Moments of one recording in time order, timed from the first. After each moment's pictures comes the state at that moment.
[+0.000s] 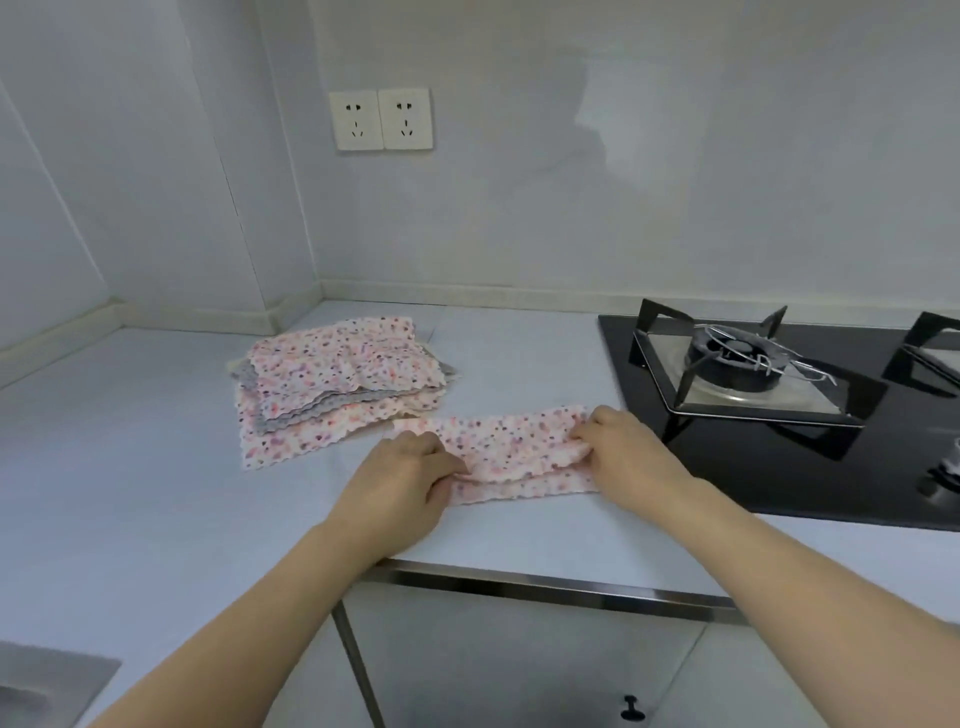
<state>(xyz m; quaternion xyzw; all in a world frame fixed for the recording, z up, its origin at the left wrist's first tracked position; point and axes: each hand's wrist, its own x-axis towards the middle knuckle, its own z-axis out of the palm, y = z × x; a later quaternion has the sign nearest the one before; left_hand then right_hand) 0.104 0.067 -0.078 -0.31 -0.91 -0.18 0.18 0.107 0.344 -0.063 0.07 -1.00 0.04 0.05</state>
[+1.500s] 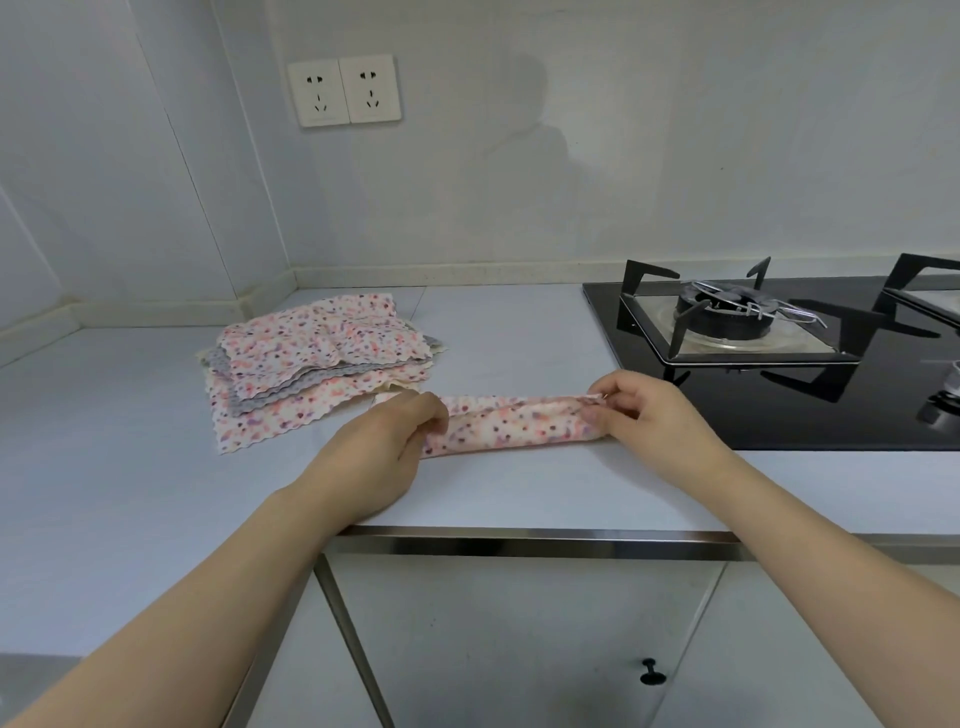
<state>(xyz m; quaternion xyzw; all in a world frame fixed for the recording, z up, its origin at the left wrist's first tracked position) 0.101 0.054 -0.079 -0.33 -0.90 -0.25 0.12 0.140 0.353 -0.083 0.06 -0.87 0.47 0.15</state>
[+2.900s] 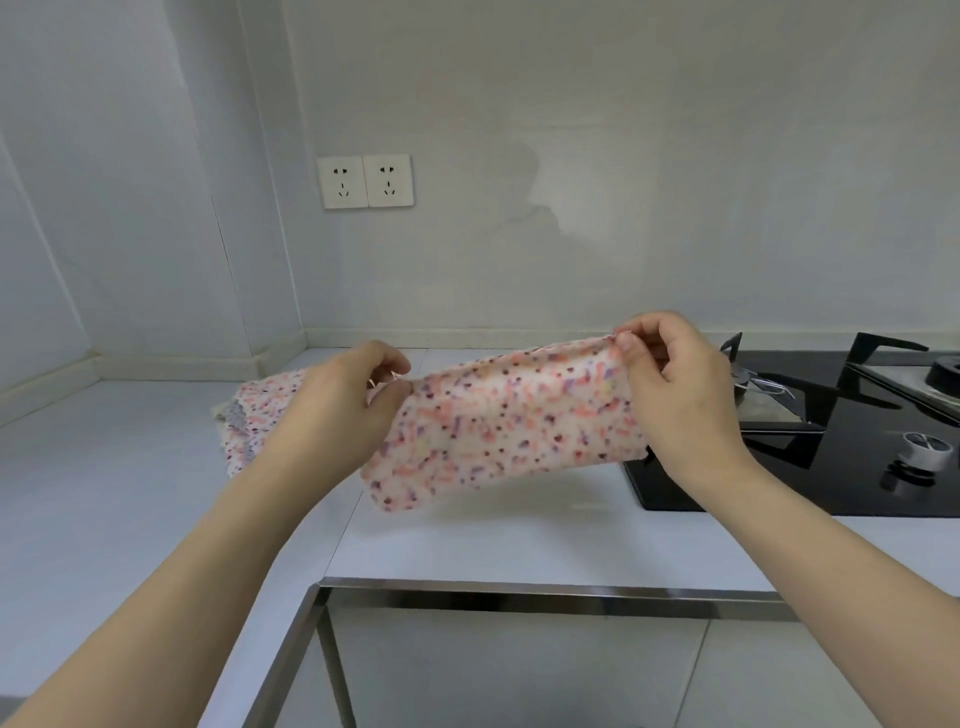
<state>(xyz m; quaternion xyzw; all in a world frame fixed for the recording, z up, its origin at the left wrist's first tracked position) 0.130 0.051 0.023 -0.18 -0.89 -0.34 0.24 0.173 0.321 0.022 0.04 -0.78 0.42 0.46</state>
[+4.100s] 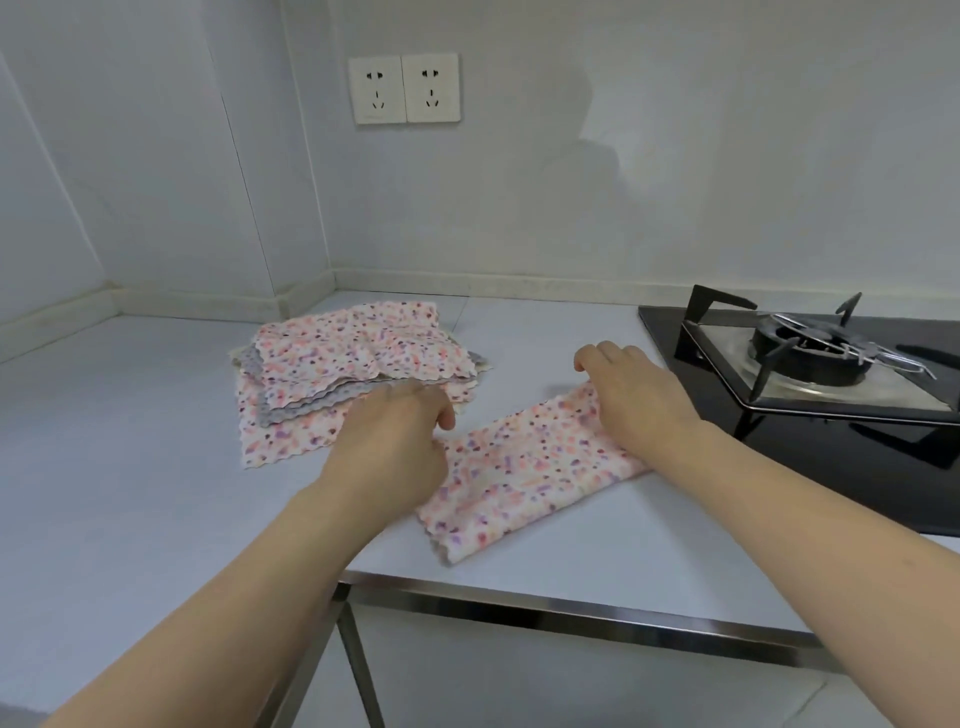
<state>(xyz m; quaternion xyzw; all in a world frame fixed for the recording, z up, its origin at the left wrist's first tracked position) 0.080 0.055 -0.057 -0.15 -0.97 -0.17 0.13 0.038 0.307 -0.065 0.06 -0.98 -0.03 0.18</state>
